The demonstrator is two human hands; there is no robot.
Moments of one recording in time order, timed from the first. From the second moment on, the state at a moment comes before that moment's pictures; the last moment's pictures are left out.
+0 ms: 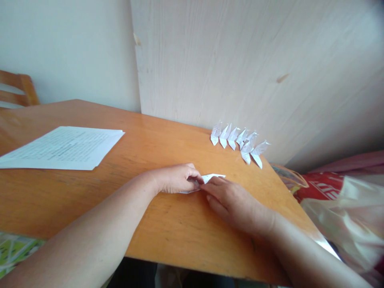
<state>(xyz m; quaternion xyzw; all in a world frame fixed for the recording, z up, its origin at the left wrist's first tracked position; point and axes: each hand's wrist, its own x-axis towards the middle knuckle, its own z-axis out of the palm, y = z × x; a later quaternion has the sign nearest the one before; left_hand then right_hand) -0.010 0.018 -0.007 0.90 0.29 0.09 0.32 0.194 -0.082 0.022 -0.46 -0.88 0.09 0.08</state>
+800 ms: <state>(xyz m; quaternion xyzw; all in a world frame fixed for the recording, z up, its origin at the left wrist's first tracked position) -0.003 0.011 -0.016 0.89 0.34 0.13 0.28 0.211 -0.053 -0.016 -0.64 -0.76 -0.01 0.13</state>
